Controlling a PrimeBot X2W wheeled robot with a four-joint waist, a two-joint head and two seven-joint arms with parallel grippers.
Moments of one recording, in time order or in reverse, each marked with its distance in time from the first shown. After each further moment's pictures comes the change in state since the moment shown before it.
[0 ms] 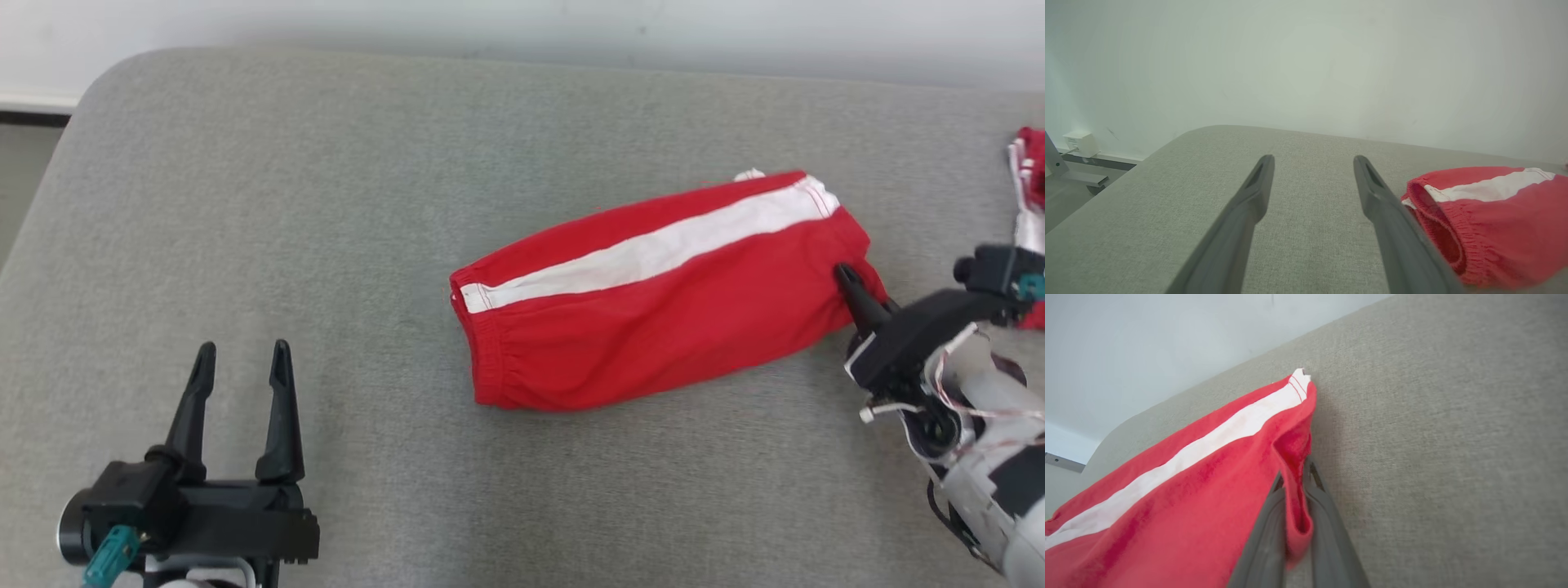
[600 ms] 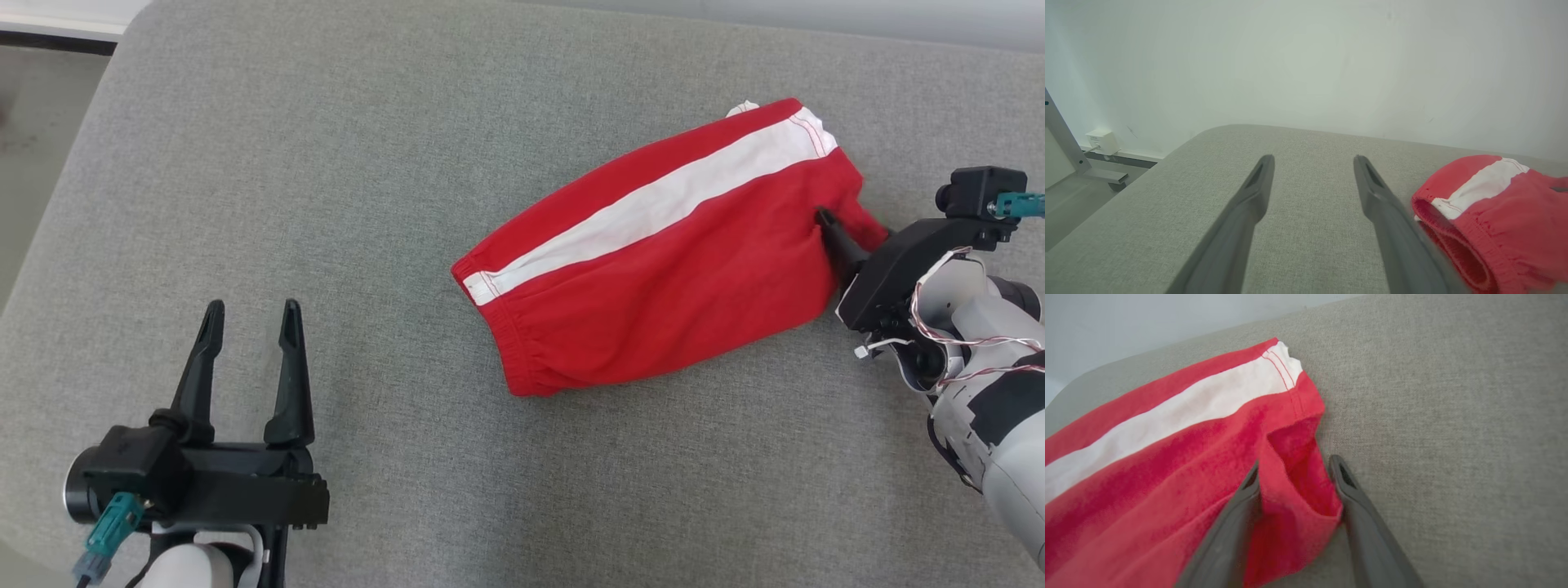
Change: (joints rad) left arm -0.063 0.004 -0.034 -0.010 -0.012 0.009 0.000; right arm -0.171 0.061 0.036 0.171 -0.143 0.000 0.074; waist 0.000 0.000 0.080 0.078
